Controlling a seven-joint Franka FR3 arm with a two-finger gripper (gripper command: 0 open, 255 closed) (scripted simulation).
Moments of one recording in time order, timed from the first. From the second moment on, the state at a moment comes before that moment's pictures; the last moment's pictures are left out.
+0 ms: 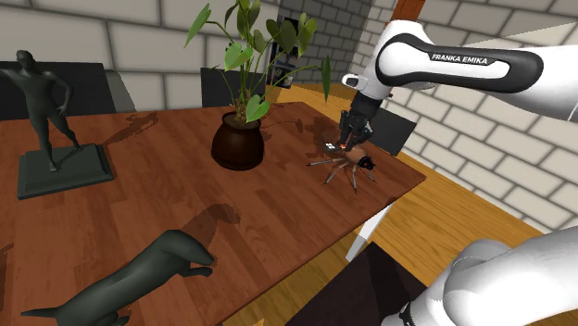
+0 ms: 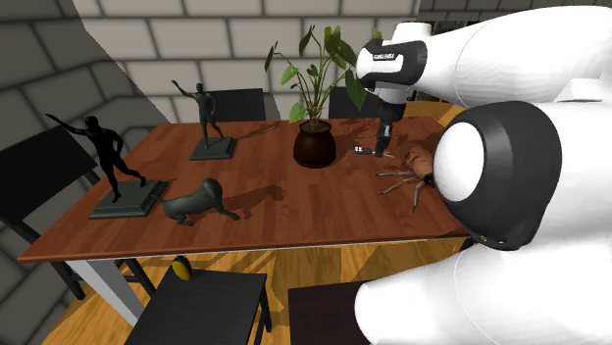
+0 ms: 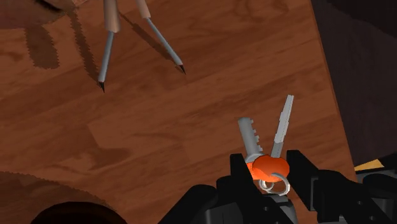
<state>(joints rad) -0.03 -0.38 -0.13 -2.14 0.01 1.80 -1.37</state>
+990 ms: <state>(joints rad) -0.16 -0.35 -0.39 -2.09 -0.07 1.77 -1.74</state>
